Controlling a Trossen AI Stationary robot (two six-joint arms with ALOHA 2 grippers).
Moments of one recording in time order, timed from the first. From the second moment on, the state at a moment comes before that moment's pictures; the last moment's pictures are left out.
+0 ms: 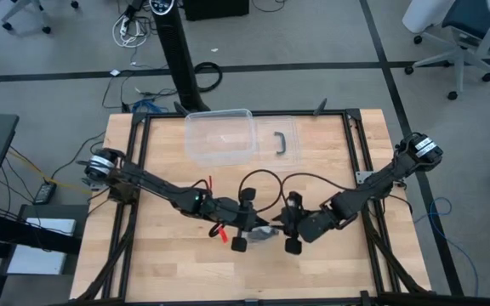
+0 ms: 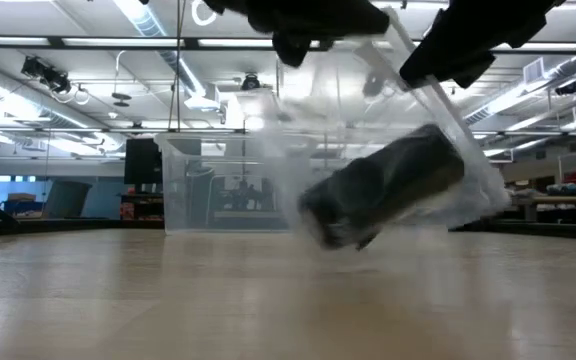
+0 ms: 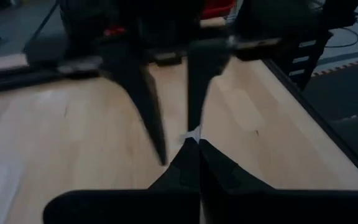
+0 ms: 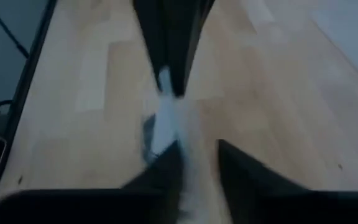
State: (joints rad) left arm -0.31 1.75 1.14 0.23 -0.16 0.03; right arm 0.56 1.49 0.91 -0.18 0.50 0.50
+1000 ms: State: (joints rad) left arm -0.41 1.61 1.15 0.10 -0.32 -0.06; right arm 0.52 1.49 0.90 -0.04 0.41 0.29
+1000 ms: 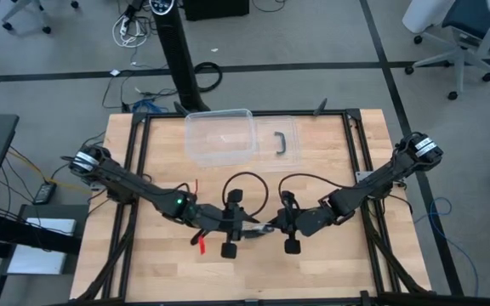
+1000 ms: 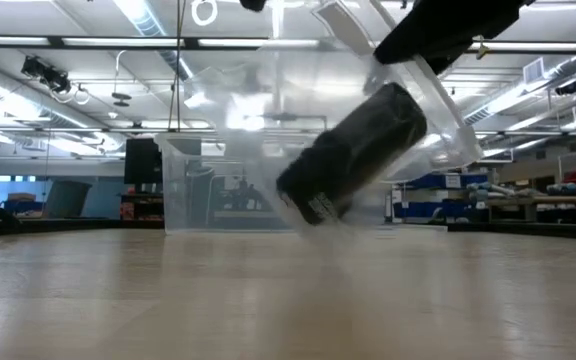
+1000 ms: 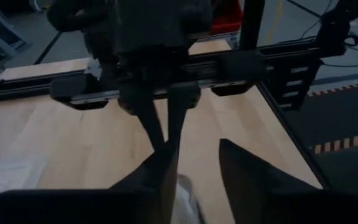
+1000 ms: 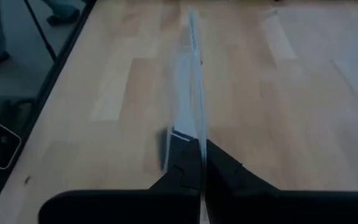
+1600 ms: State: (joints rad) left arm -0.63 1.44 1.07 -0.14 -0.82 -0.05; right arm 0.28 1.33 0.90 0.16 0.36 0.04
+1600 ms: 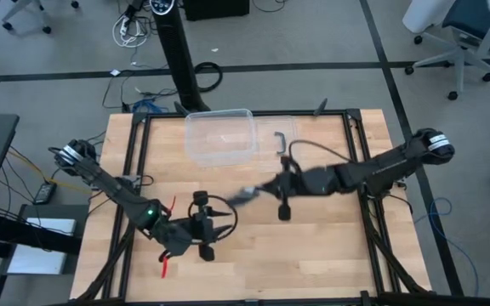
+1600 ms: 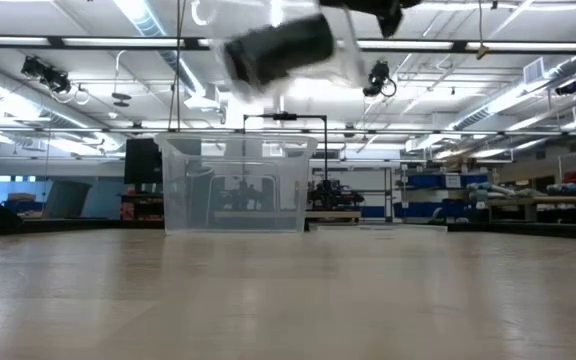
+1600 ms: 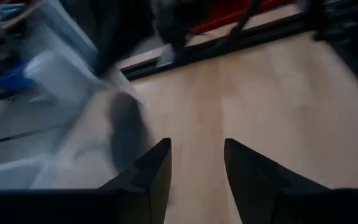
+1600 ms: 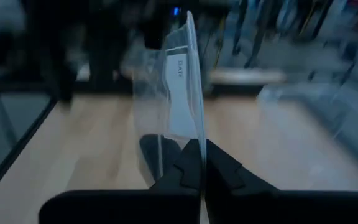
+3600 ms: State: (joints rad) left arm -0.68 1.13 0.33 0.90 -0.74 -0.01; right arm -0.45 1.80 1.42 -0.17 -0.63 0.15
